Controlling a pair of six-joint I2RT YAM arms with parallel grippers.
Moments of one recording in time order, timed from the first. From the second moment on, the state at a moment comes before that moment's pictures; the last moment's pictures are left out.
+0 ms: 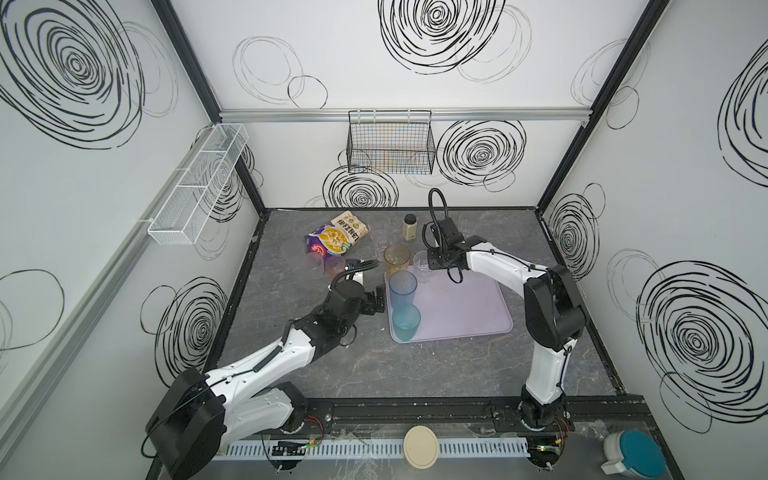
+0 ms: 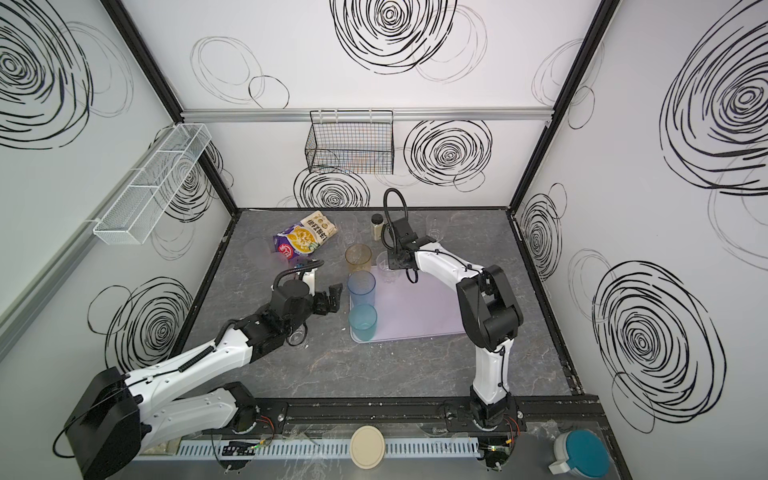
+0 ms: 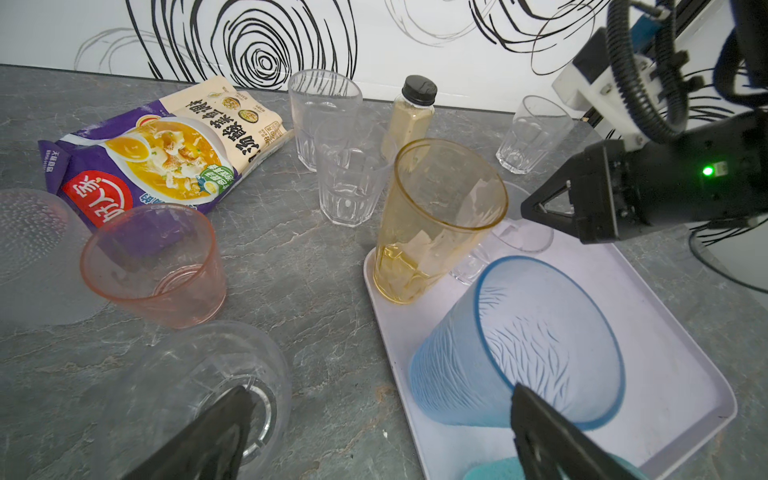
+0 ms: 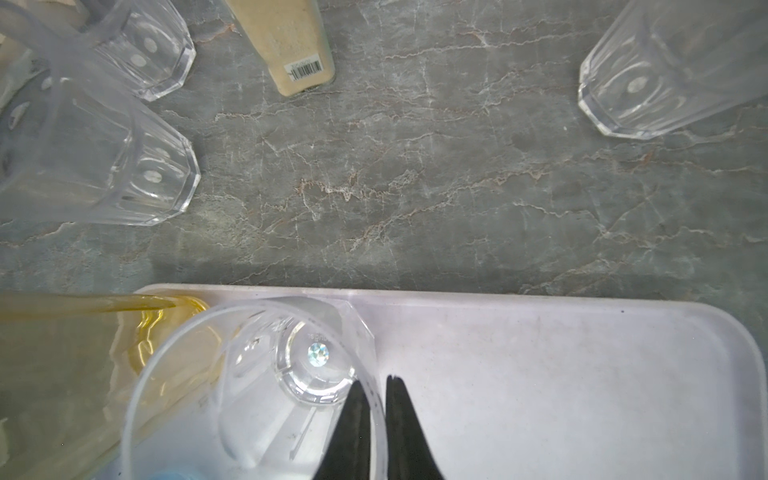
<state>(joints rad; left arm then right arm) -0.66 1.11 0.58 0.02 -0.29 -0.44 0.47 1.91 1.42 -0.51 0.12 0.36</state>
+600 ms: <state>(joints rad) -0.60 1.04 0.58 -0.04 -0.31 -0.43 0.32 1.76 1.36 -0.45 -0.14 0.44</state>
